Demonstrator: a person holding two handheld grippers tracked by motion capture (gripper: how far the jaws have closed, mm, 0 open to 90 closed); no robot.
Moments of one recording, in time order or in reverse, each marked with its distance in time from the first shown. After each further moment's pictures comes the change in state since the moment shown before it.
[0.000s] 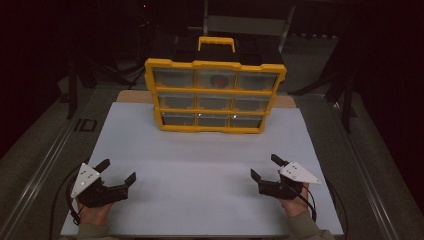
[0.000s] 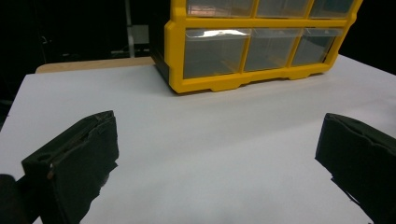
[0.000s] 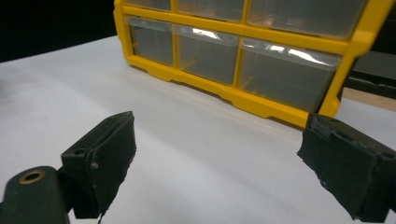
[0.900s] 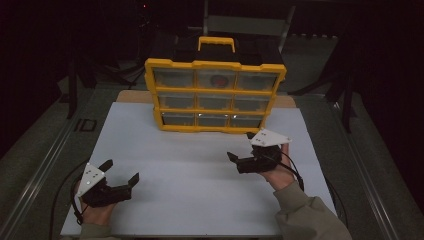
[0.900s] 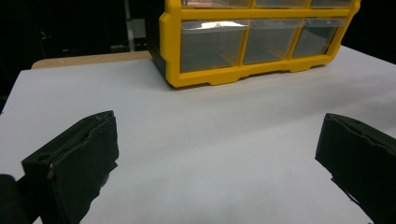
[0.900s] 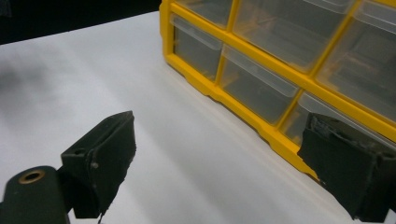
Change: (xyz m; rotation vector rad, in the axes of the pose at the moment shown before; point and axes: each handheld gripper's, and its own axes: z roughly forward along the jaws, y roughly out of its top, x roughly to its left) left arm -0.006 0.000 0.004 0.028 0.002 0.012; right arm 0.026 0.097 0.050 0.194 0.151 -0.162
